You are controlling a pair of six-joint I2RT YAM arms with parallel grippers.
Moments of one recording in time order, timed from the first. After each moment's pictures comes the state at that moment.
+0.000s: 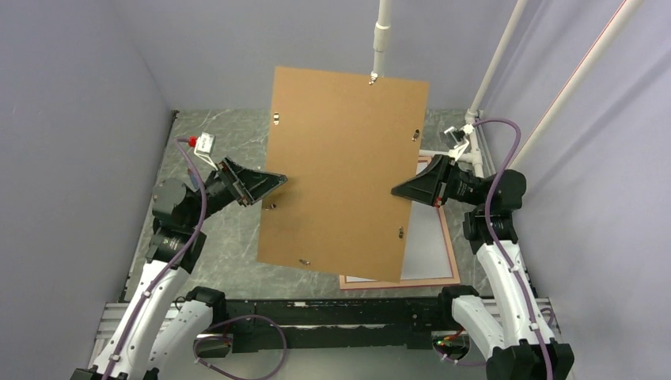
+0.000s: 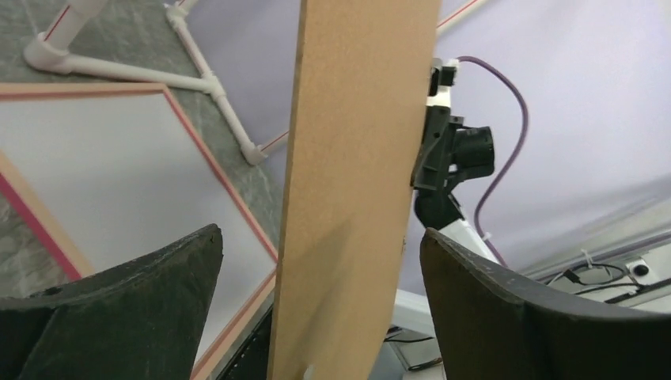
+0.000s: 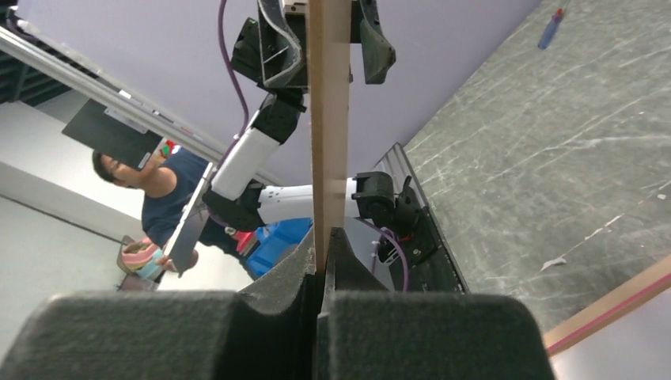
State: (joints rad) left arm -0.23 0.70 0.74 0.18 0.71 -1.08; right arm 0.03 0.84 0.74 0.54 -1.28 1.32
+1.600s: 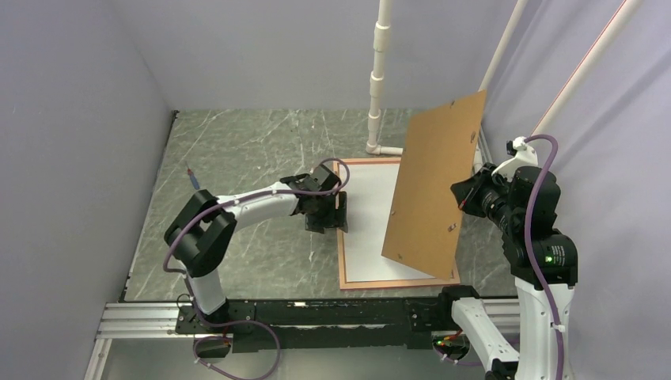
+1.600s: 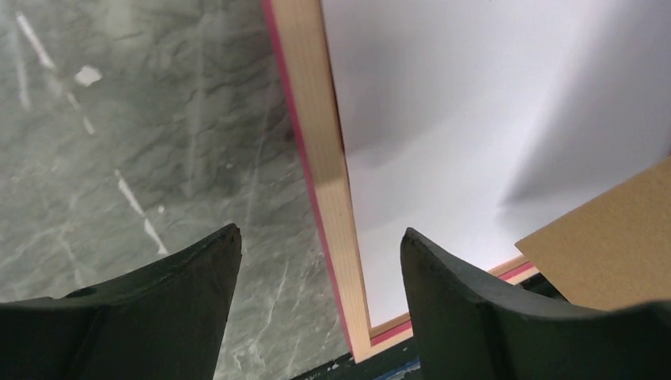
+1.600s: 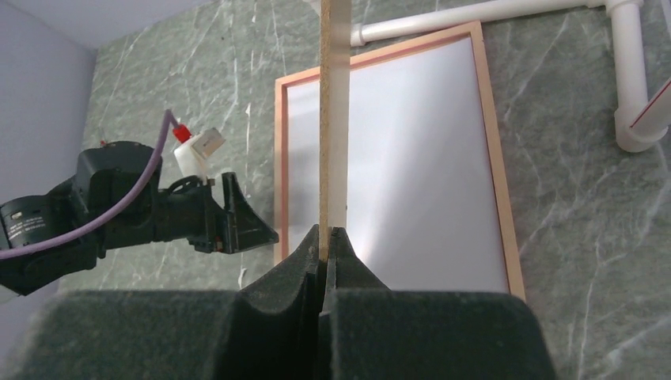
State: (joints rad) left arm -0.77 1.75 1.15 -0.48 0.14 -0.76; right arm 0.03 0.75 1.33 -1.02 -0.15 0.40
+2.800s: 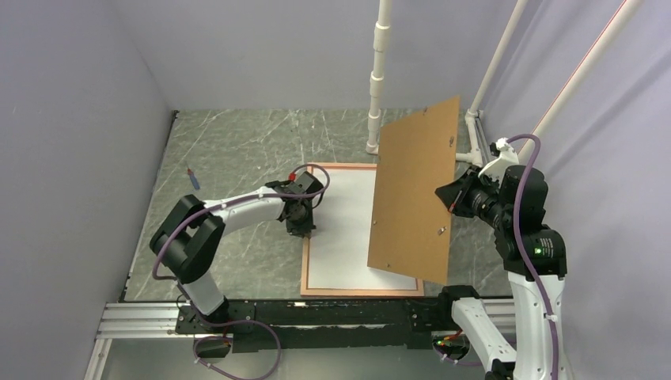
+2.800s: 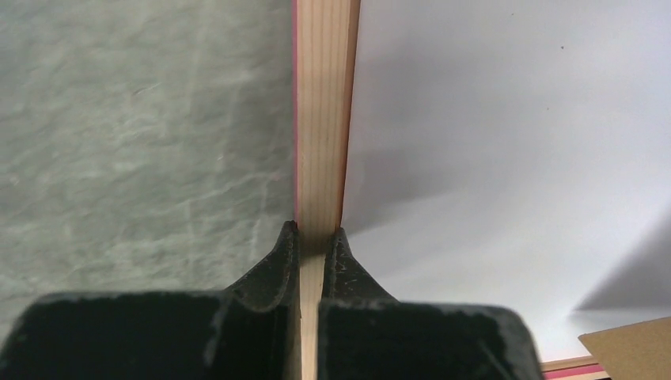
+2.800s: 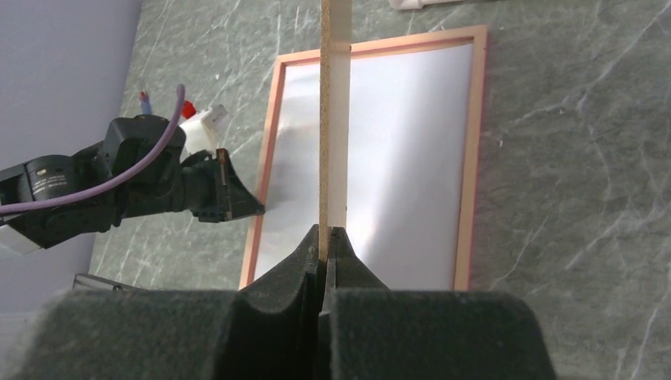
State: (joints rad) left arm -0.73 1.71 1.06 -0.59 -0.06 -0.79; right arm 0.03 0.74 1.24 -0.96 -0.30 0.39
